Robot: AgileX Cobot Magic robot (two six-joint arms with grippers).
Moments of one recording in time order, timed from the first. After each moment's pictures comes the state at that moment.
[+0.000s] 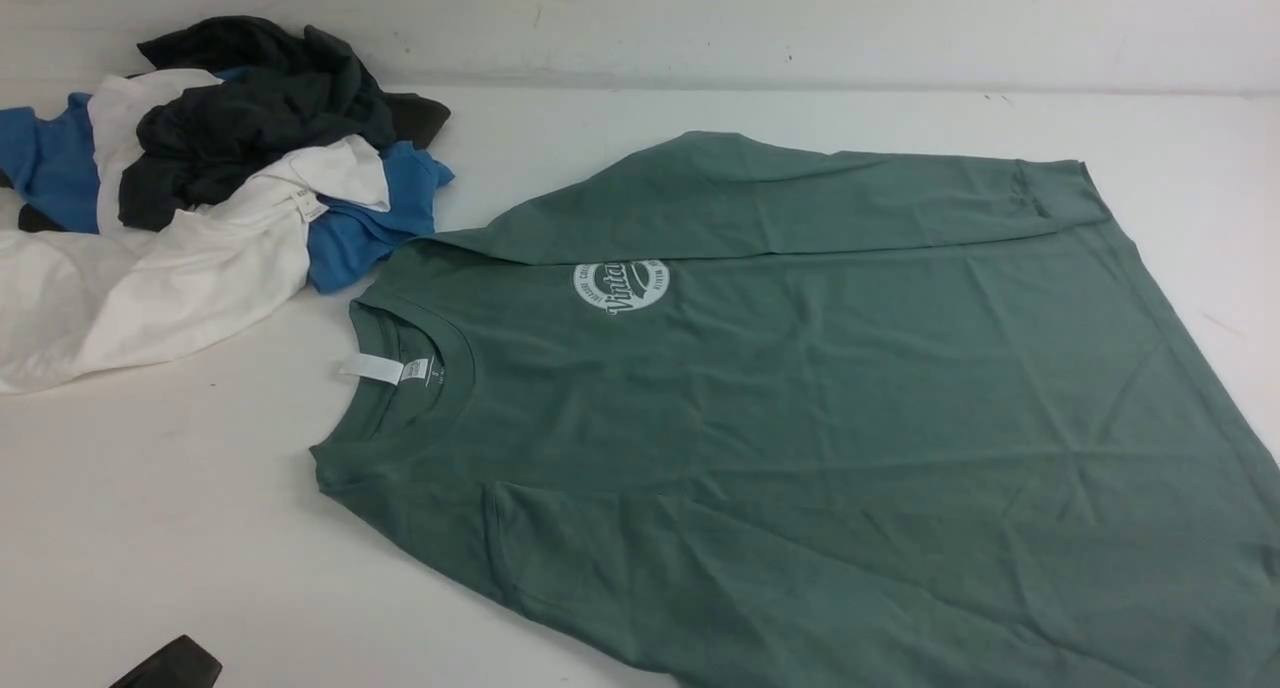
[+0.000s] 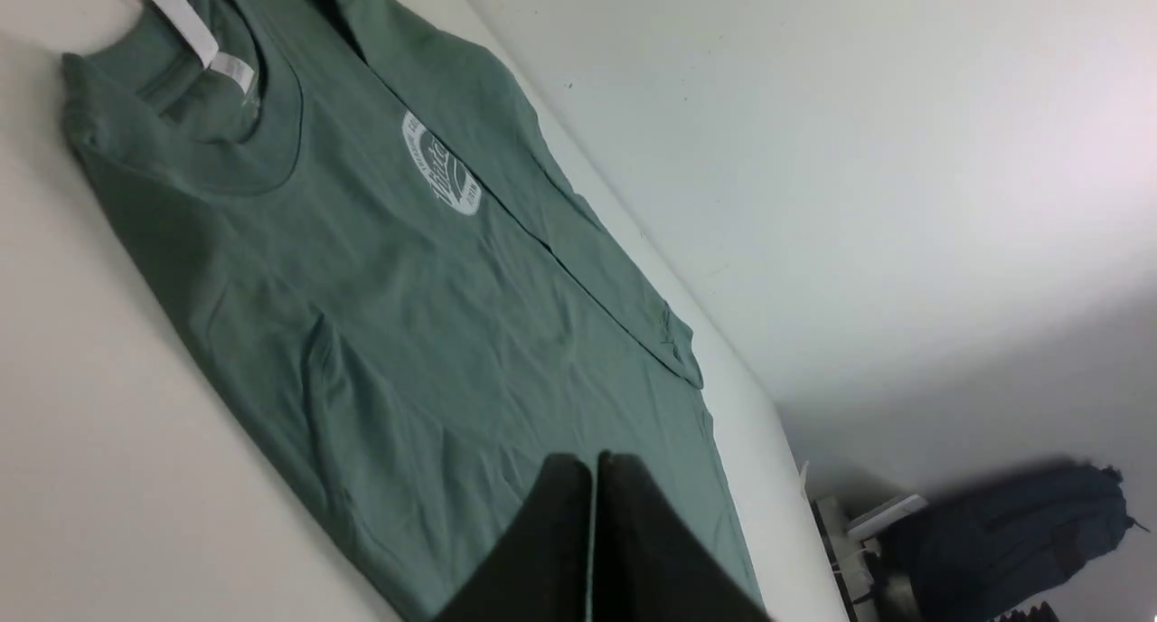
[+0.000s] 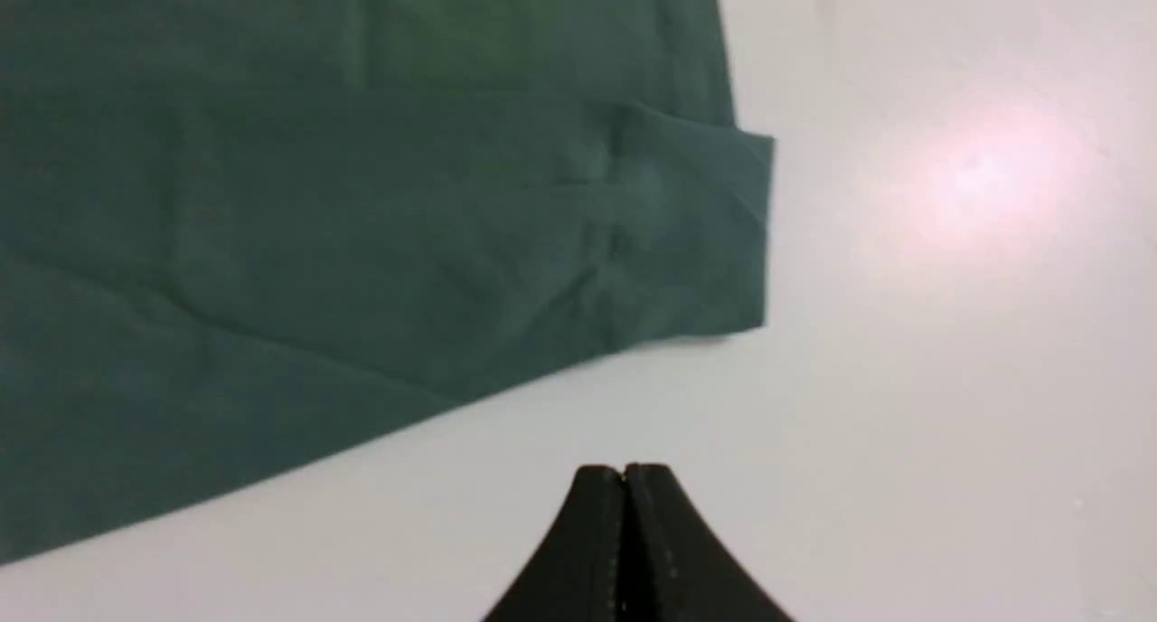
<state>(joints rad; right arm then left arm) 0.07 0.92 -0.82 -0.24 1.24 0.24 -0.14 -0.01 0.03 -1.05 0.30 -0.01</state>
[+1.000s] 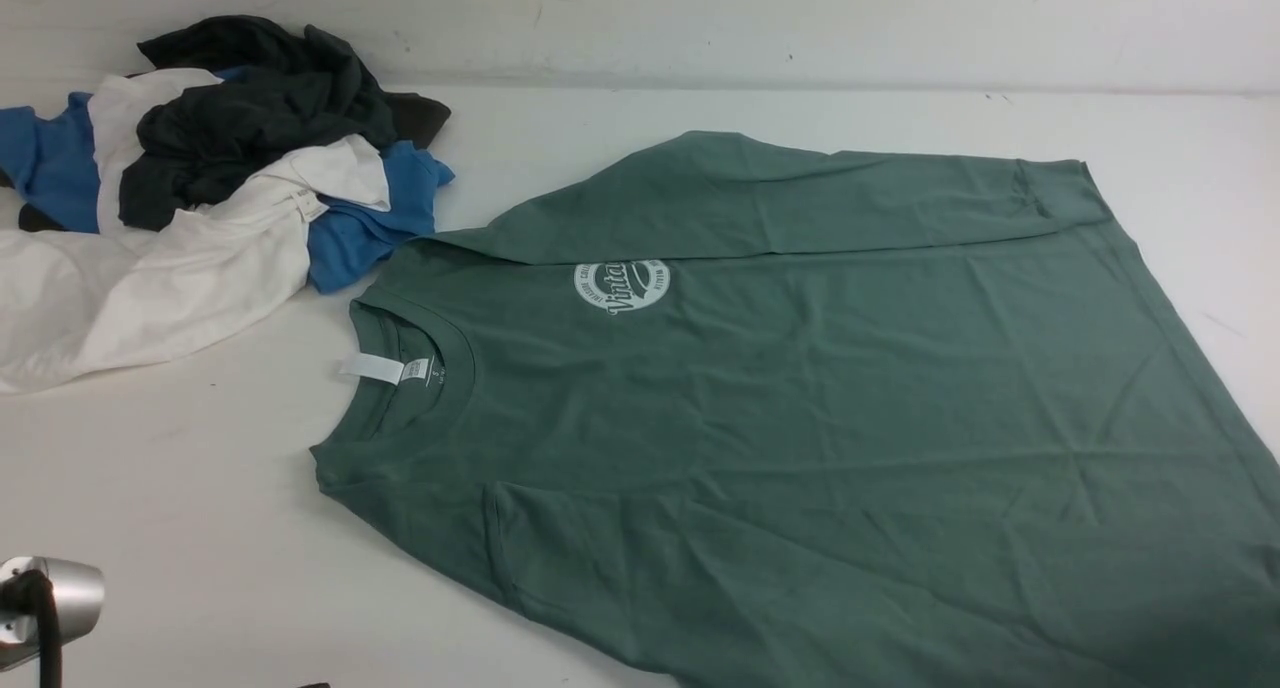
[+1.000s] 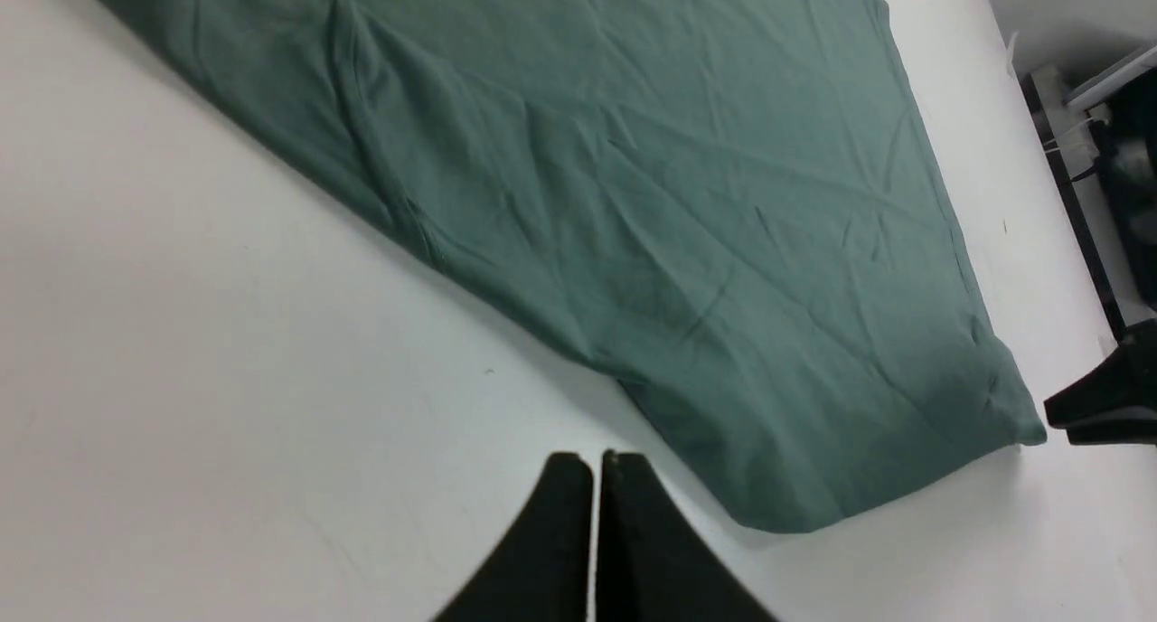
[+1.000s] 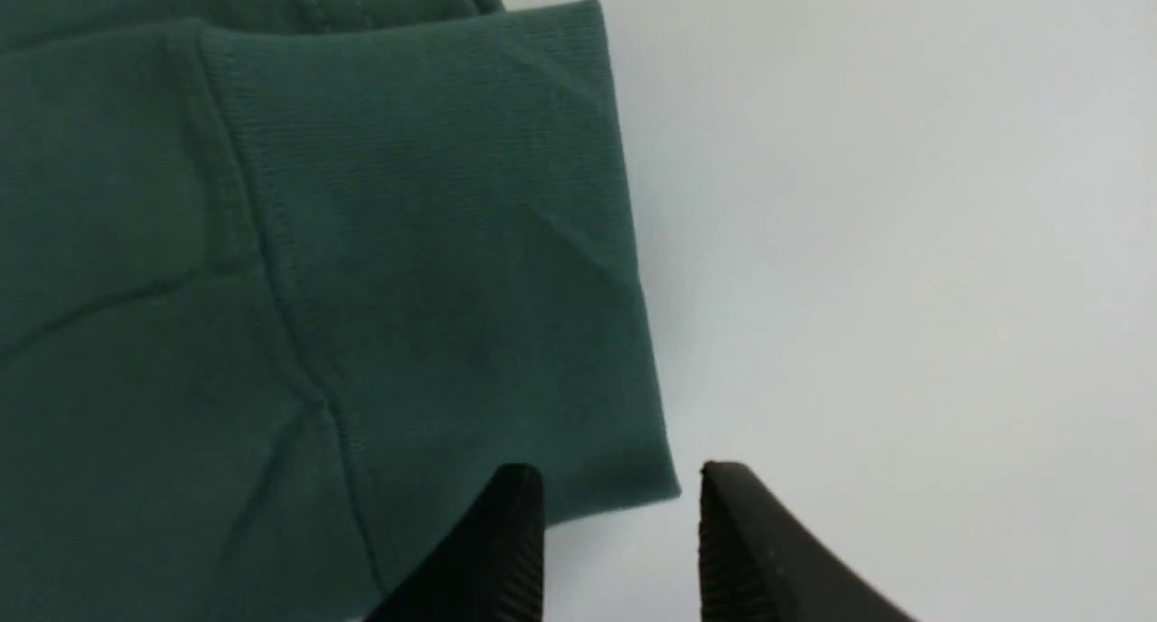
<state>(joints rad) -0.43 1.67 -0.91 0.00 1.01 -0.04 -0.14 0.45 -0.17 -1.02 0.58 0.30</state>
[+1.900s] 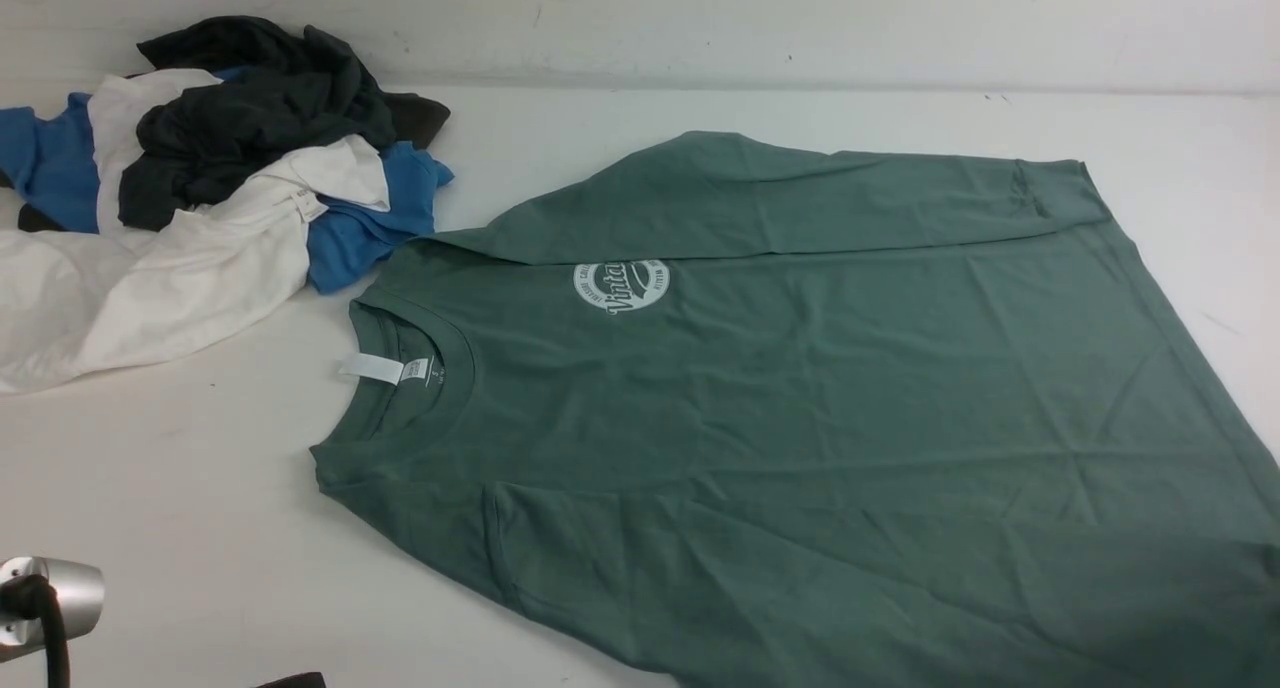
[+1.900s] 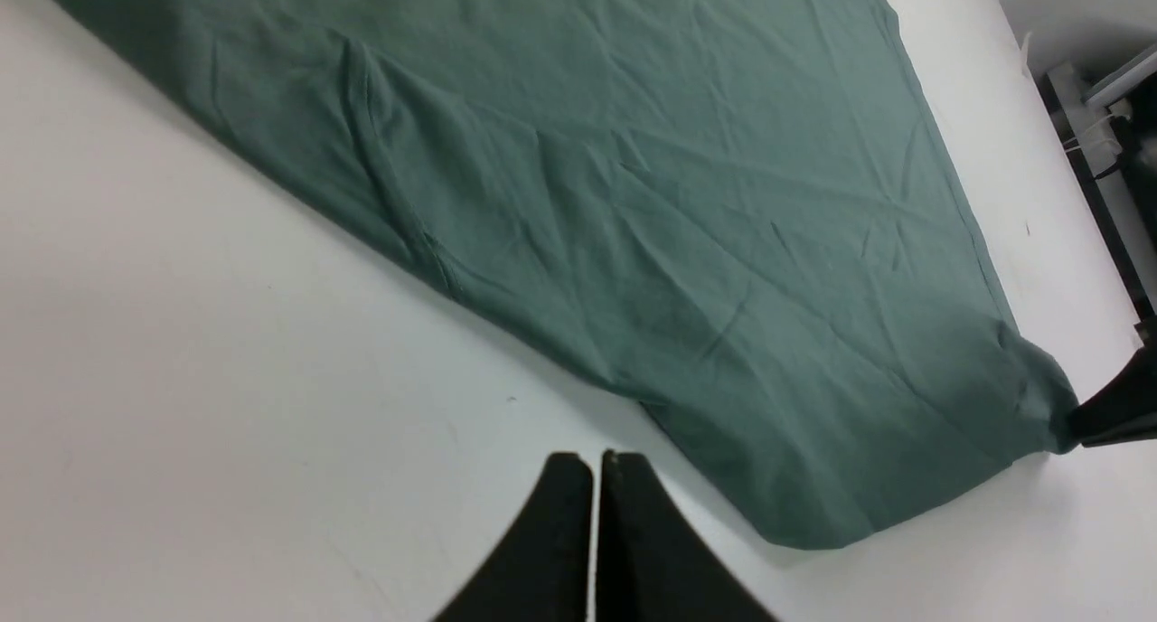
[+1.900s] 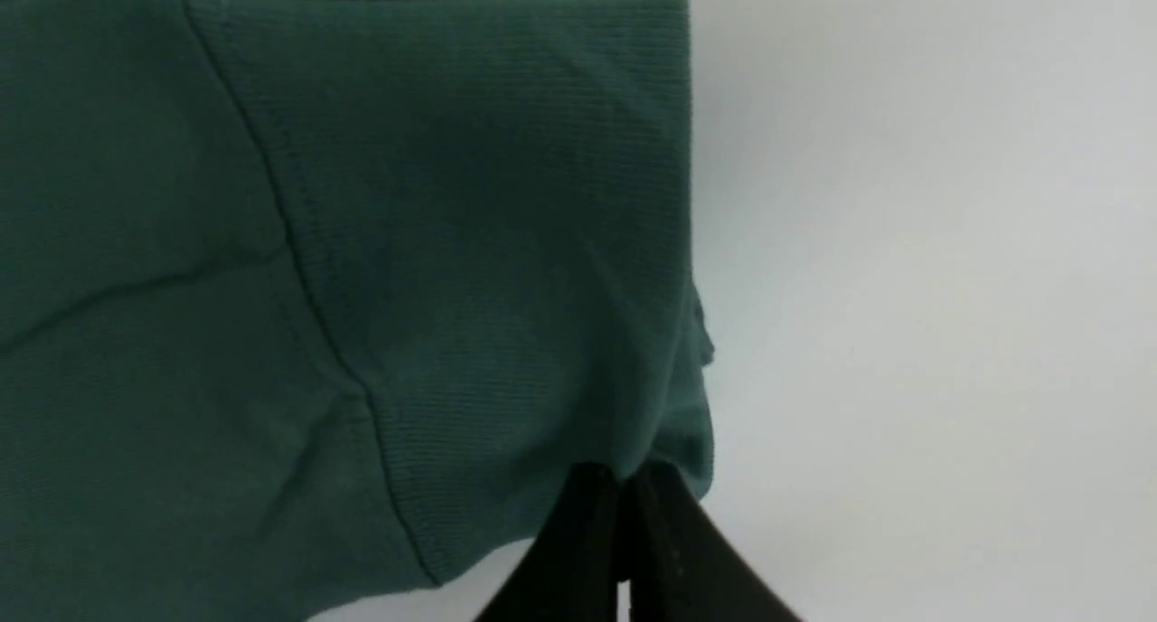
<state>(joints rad) -0.43 1.72 -0.97 0.06 1.11 -0.08 -0.14 0.45 -0.17 -1.01 0.55 0.34</state>
